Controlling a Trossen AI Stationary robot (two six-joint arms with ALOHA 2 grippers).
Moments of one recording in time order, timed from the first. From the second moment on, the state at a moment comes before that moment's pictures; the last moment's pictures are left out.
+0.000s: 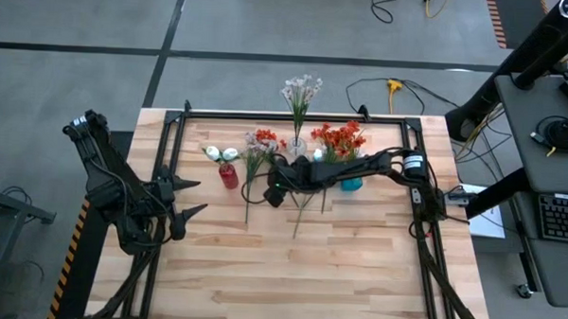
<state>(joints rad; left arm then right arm) -0.97 0.90 0.90 -1.13 -1.16 -1.08 -0.07 2.11 1.50 -0.40 0.35 0.52</state>
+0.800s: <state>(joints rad) -0.97 0.91 0.90 -1.13 -1.17 -1.08 -0.08 2.11 1.32 -0.22 0.34 0.52</state>
